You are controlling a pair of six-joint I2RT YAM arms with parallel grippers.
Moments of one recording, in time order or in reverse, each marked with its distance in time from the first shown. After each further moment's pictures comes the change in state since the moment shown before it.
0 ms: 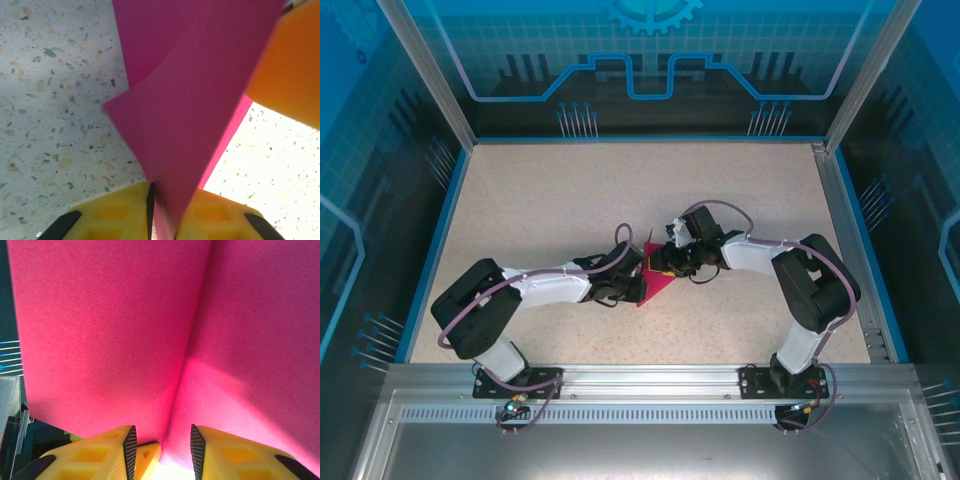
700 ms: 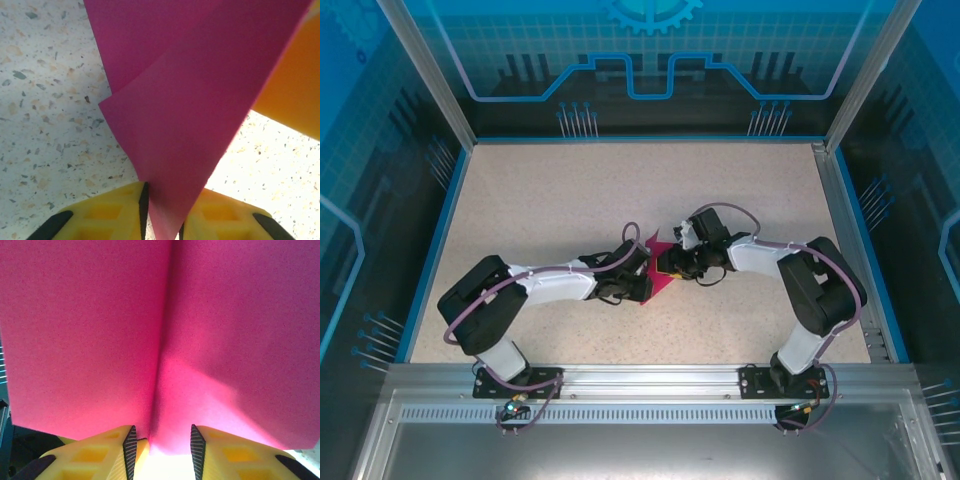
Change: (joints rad) left arm -0.014 0.036 0.044 -0.013 0.000 0.051; right arm -0.033 -0.036 -0.044 -0.031 0.016 -0.013
